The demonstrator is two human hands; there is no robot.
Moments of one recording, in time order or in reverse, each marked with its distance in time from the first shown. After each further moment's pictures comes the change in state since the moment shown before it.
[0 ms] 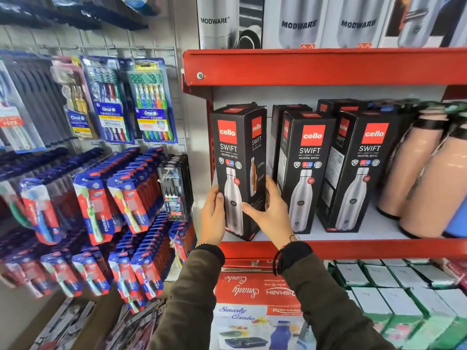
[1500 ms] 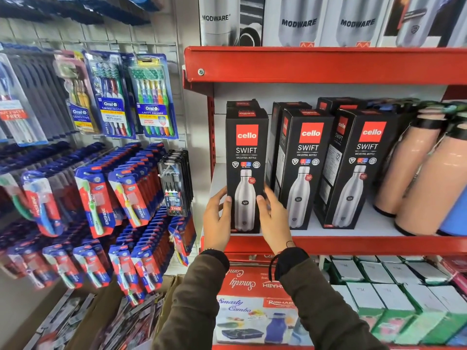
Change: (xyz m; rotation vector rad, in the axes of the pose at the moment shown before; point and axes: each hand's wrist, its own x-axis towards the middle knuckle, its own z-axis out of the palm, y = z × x) left_hand -0.029 -0.004 0.006 0.071 0.059 0.033; right_hand -0.018 0.021 0.000 -0.027 0.052 0.046
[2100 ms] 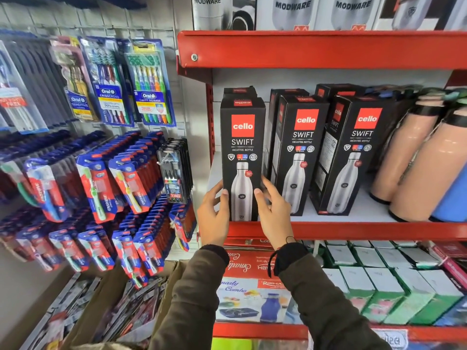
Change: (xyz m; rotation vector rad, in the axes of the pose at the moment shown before) left_hand -0.030 0.015 0.000 0.004 0.126 0.030; right_hand -0.025 -0.011 -0.016 0.029 0.003 -0.011
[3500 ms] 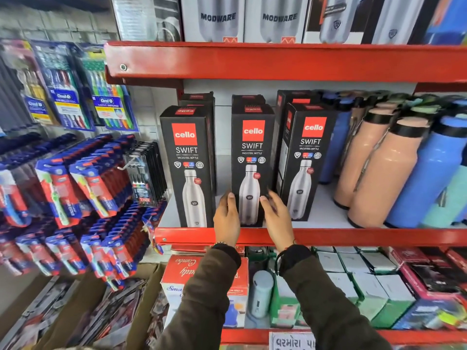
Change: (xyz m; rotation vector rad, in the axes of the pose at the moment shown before) left_hand -0.033 0.016 0.142 0.023 -0.046 -0.367; right_hand 0.030 0.058 -0.111 0.124 0.002 0.238
